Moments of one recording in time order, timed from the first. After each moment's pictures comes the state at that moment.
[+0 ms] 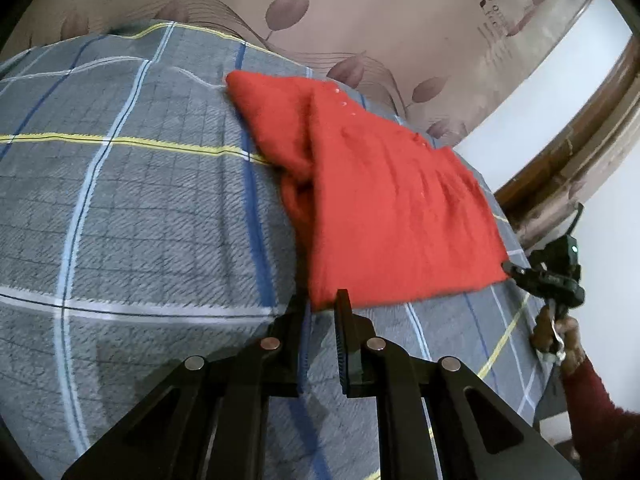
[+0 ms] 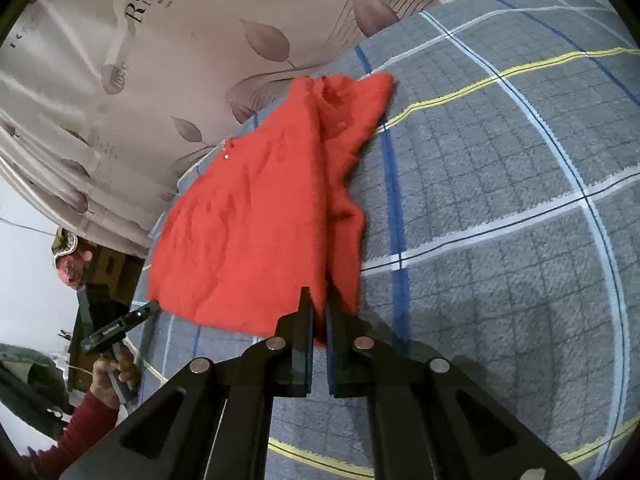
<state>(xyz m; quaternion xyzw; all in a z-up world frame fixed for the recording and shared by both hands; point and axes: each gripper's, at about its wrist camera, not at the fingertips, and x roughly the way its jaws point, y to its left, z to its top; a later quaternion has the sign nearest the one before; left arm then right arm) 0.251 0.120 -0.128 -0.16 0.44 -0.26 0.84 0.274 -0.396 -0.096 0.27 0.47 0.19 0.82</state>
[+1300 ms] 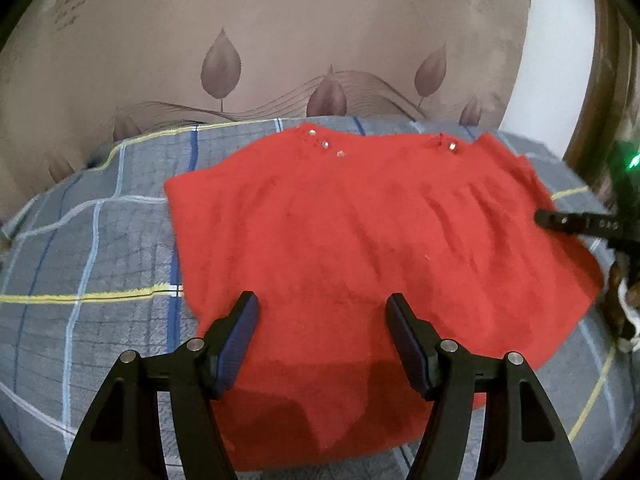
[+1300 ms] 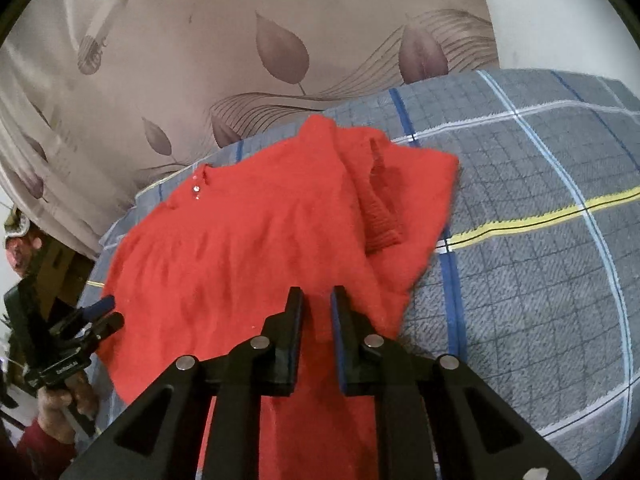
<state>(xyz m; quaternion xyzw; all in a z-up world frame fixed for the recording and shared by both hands) 0.293 -0.006 -0.106 0.04 0.38 -0.13 0.92 0.357 -0.334 -0.081 0.14 0.43 0.12 0.88</state>
